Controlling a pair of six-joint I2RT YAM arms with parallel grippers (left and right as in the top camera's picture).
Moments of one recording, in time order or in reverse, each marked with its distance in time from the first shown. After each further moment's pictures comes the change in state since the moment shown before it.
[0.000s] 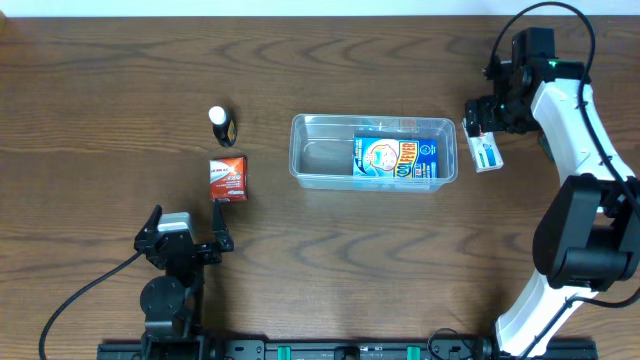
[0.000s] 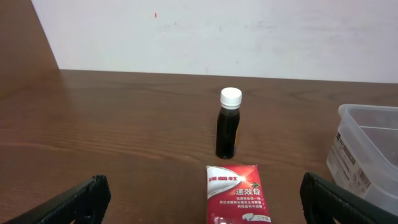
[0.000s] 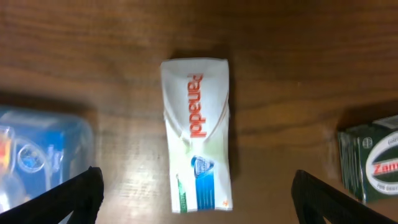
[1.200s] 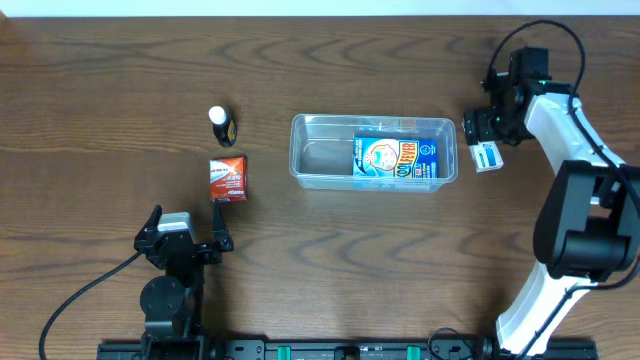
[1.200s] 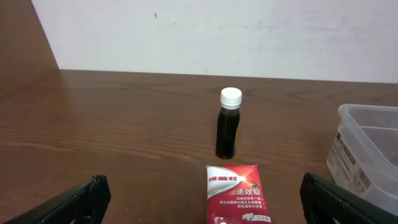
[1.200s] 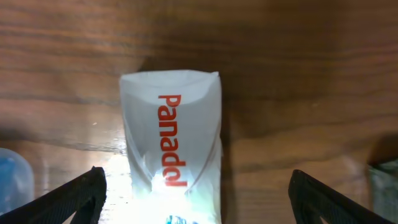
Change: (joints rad) left arm 0.000 0.000 0.000 0.000 0.000 0.000; right arm -0.028 0.072 -0.127 0.206 -0.002 -0.032
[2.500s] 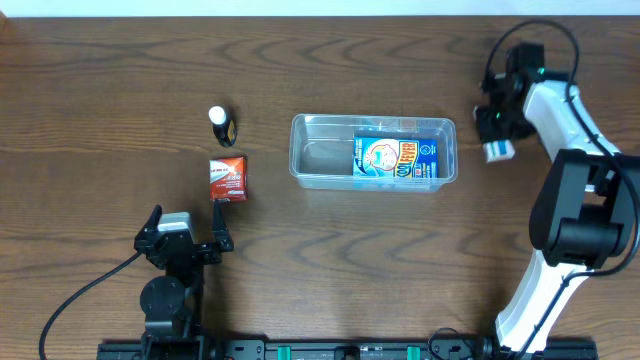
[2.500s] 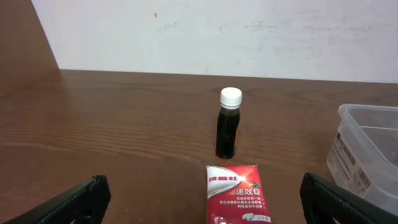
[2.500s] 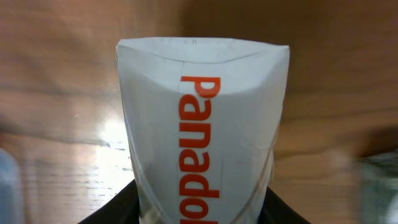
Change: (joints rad) left arm 0.000 0.000 0.000 0.000 0.000 0.000; right arm 0.000 0.056 0.164 -0.172 0.042 -0.020
